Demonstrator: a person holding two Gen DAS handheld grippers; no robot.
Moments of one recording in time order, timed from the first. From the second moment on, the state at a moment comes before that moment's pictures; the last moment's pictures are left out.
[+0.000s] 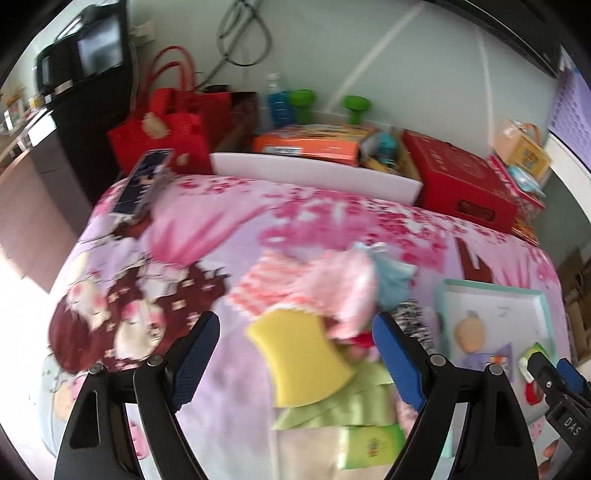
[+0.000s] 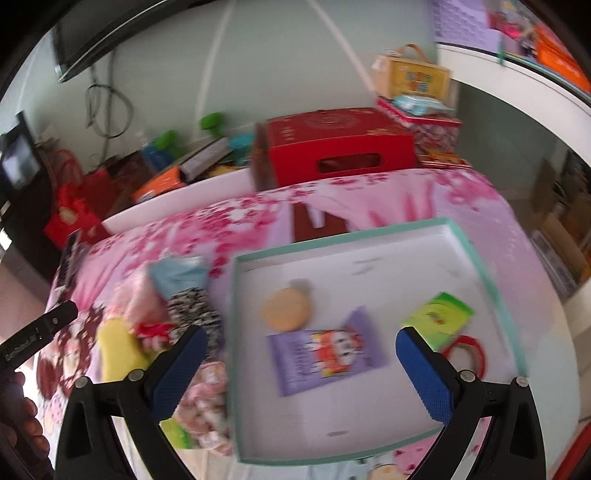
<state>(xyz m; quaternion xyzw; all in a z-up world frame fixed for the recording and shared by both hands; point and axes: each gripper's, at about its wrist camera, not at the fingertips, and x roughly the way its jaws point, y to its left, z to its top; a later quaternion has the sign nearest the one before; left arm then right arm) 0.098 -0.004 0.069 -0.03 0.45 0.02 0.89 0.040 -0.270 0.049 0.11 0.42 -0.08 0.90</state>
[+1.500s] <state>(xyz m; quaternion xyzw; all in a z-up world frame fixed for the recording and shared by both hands) 0.050 0.005 -0.028 -0.04 0.58 0.00 0.81 0.053 -0.184 -0.022 0.11 0.54 0.08 0.83</state>
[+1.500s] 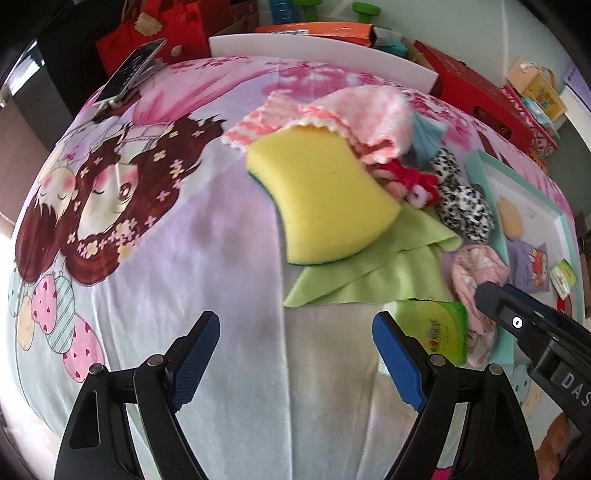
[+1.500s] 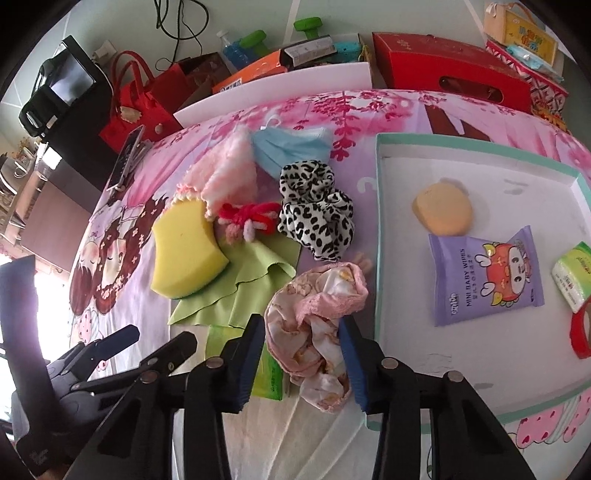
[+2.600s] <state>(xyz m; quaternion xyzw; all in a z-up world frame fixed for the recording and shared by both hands) 0.050 -0.025 -0.023 -0.03 0.58 -0.06 0.81 0.056 -0.184 -0.031 0.08 0.55 0.06 0.83</state>
